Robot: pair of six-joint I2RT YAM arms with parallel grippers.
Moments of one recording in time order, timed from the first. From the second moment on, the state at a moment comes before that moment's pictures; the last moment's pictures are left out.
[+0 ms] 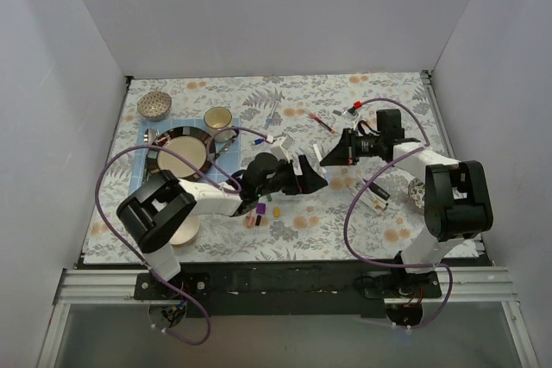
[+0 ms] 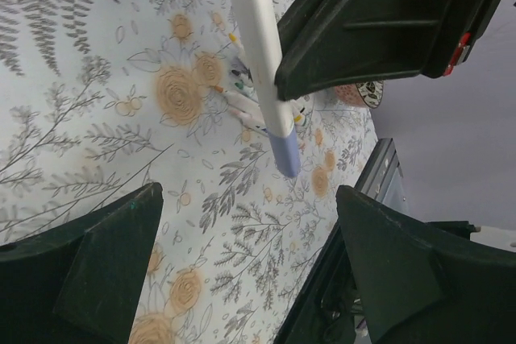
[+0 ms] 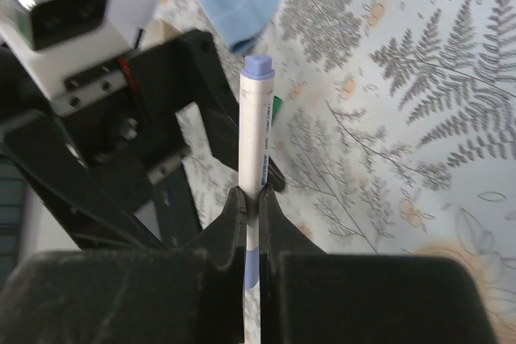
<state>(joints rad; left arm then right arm) -0.84 1.69 0.74 0.63 0.19 -0.87 0.15 1.65 0.94 -0.11 -1.14 0.18</state>
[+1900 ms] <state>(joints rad) -0.78 1.65 1.00 -0.26 0.84 -0.48 0.46 1.01 0.71 -0.64 -1.00 -1.59</state>
